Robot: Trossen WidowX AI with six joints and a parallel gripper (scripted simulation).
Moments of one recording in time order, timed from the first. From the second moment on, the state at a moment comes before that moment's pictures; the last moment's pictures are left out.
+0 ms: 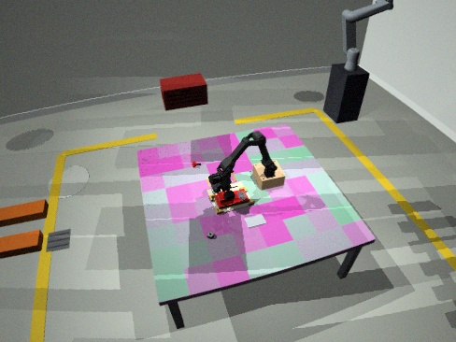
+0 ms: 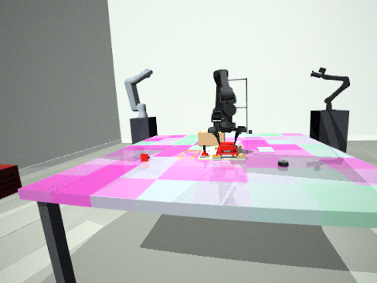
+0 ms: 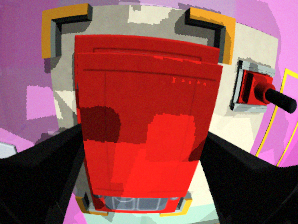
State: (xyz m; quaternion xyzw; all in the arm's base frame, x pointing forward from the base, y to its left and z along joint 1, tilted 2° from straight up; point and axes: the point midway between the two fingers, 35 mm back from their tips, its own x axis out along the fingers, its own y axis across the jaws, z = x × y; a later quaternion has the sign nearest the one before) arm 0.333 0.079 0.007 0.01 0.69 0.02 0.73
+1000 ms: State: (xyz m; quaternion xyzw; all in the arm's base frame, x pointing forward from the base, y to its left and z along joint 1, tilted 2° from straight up) arm 0.335 0.080 -0.001 0.01 0.69 0.02 0.72
